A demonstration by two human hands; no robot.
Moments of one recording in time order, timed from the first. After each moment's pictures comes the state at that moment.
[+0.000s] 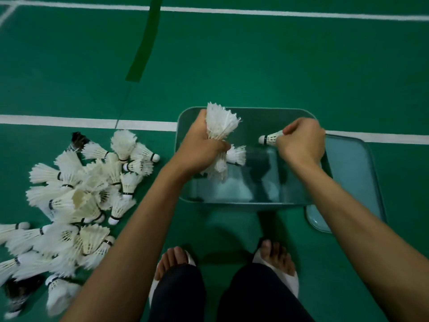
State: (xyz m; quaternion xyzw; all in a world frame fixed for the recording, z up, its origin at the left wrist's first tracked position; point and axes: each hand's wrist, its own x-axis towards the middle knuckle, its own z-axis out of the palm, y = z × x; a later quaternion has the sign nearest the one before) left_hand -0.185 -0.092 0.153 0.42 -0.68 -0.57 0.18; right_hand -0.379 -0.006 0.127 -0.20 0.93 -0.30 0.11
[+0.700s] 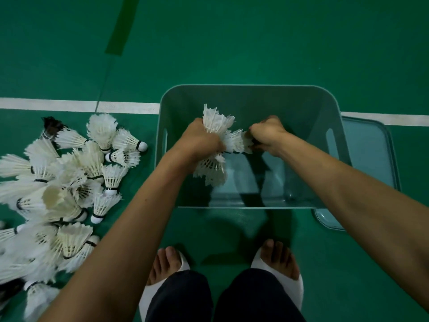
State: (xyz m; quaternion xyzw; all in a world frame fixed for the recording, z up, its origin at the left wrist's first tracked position) left_hand -0.220 -0.116 0.083 0.55 -0.59 -0.60 0.03; right_hand -0.388 -0.069 0.039 -0.12 0.82 -0.36 0.42
